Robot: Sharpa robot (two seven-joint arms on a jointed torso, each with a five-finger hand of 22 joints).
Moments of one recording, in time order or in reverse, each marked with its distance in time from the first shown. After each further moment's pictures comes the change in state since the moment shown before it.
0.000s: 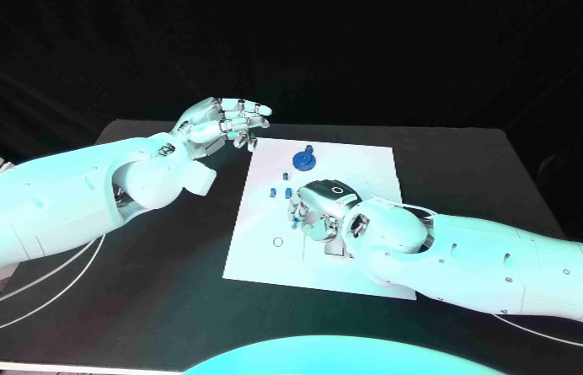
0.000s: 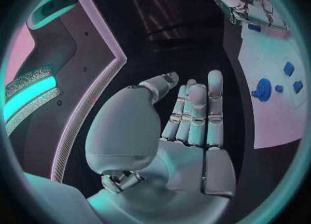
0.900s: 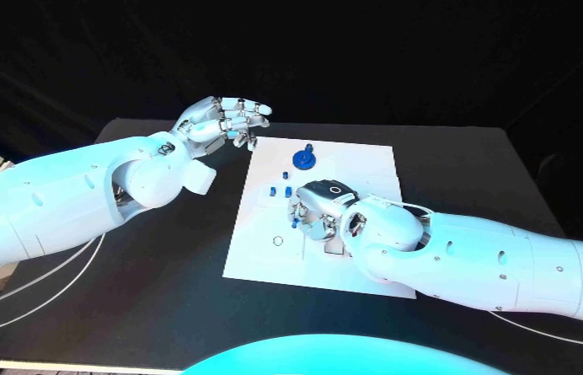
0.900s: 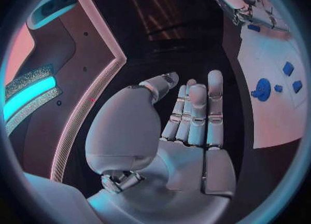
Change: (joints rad) left arm 0.000 0.000 0.000 0.000 -0.001 0.000 -0.004; left_hand 0.000 0.000 0.000 0.000 0.000 0.000 0.000 0.000 0.000 0.000 0.000 0.000 0.000 0.000 0.000 0.000 0.000 0.000 0.000 0.000 0.000 0.000; right arm 0.000 0.015 -0.004 -0.021 0.002 0.021 -0.002; right_hand -0.003 -0.004 0.000 0.000 0.000 0.001 0.001 0.002 0.002 0.004 -0.004 -0.004 0.001 0.000 0.000 0.000 0.000 0.000 0.000 0.000 0.000 0.000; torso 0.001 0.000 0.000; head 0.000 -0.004
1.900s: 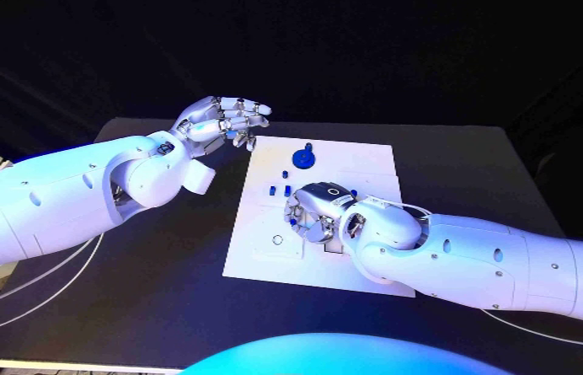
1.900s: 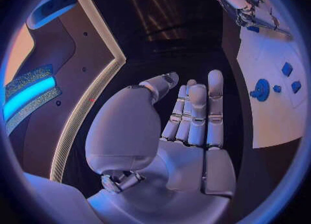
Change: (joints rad) left arm 0.000 -0.003 0.000 0.004 -0.002 0.001 -0.009; left_hand 0.000 0.000 0.000 0.000 0.000 0.000 0.000 0.000 0.000 -0.011 0.004 0.000 0.000 0.000 0.000 0.000 0.003 0.000 0.004 0.004 0.000 -0.002; right arm -0.004 0.005 -0.010 -0.014 0.047 -0.012 0.049; right_hand -0.062 -0.034 -0.037 0.002 -0.006 -0.076 0.020 -0.033 0.009 -0.141 0.014 0.004 -0.024 0.001 0.020 -0.079 -0.114 0.017 -0.047 0.022 -0.178 0.001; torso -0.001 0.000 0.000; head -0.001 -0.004
